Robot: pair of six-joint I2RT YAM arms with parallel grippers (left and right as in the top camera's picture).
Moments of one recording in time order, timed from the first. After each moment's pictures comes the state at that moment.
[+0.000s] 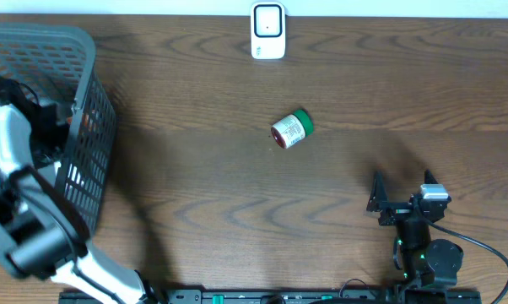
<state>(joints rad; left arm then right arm) 0.57 1.88 1.49 -1.04 0.04 0.26 -0.07 0.01 0.01 -0.06 -0.11 0.07</state>
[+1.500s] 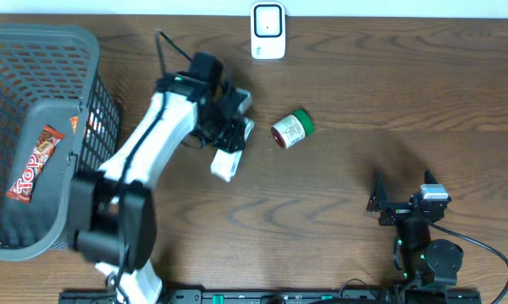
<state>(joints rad) -0.31 1.89 1.45 -1.04 0.36 0.17 -0.07 0.01 0.01 -0.06 -0.11 0.07</state>
